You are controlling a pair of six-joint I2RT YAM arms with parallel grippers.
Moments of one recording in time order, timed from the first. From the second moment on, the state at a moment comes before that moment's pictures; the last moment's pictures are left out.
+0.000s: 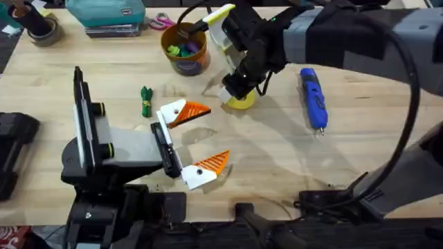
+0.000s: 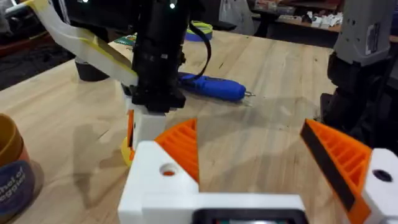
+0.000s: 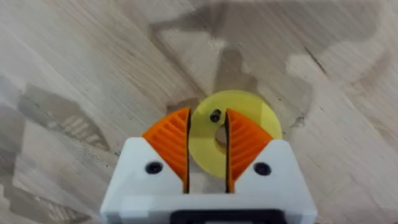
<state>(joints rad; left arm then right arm) -0.03 0.01 0.01 -0.12 1.13 0.06 0.63 1.85 1.31 -0.72 -0.12 -0.08</state>
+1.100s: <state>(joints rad) -0.03 0.01 0.01 -0.12 1.13 0.06 0.63 1.87 1.31 -0.71 -0.11 -0.10</state>
